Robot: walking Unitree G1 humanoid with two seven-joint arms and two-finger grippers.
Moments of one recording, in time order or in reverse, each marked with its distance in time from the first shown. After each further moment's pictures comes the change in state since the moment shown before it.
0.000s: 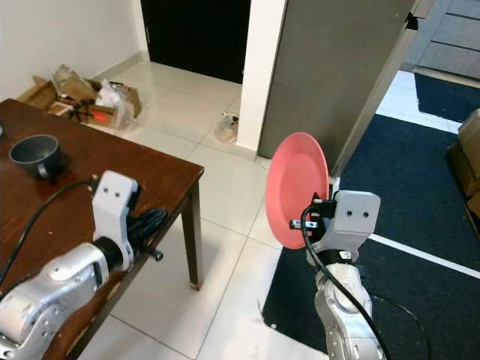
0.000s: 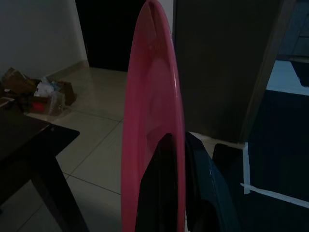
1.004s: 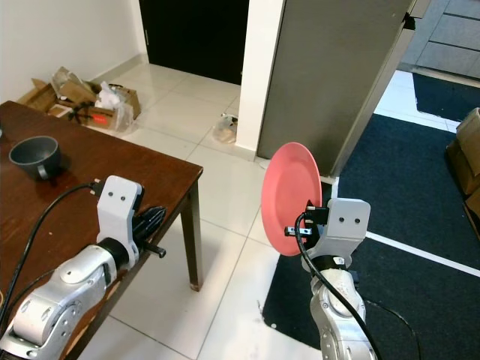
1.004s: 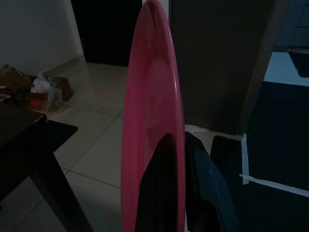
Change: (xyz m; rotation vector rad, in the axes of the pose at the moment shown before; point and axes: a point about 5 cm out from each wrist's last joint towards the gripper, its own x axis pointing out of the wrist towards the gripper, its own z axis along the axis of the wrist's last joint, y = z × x) left arm 0.008 0.003 0.000 0.044 -0.053 0.083; right arm -0.001 0.000 -0.012 0.008 0.031 -0.006
